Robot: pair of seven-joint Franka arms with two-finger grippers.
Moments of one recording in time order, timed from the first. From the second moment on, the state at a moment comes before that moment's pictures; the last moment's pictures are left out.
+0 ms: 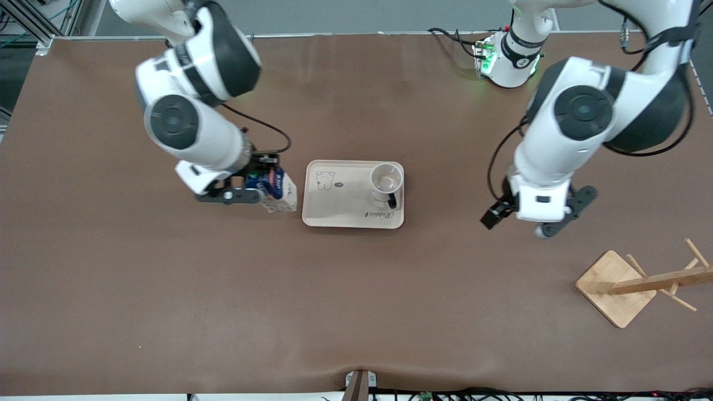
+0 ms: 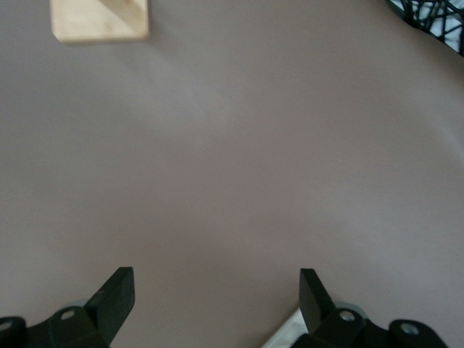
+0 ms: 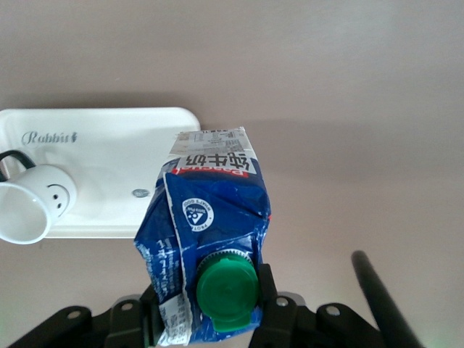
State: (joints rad) left arm 0.06 0.30 -0.46 -1.52 0.24 1.79 -1.07; right arm 0.58 0.36 -0.08 -1.47 0.16 1.61 0.50
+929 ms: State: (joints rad) left arm 0.28 0.18 -0.46 -1.50 0.24 1.68 -0.50; right arm 0.73 0.54 -0.08 -1.44 0.17 1.71 0.52
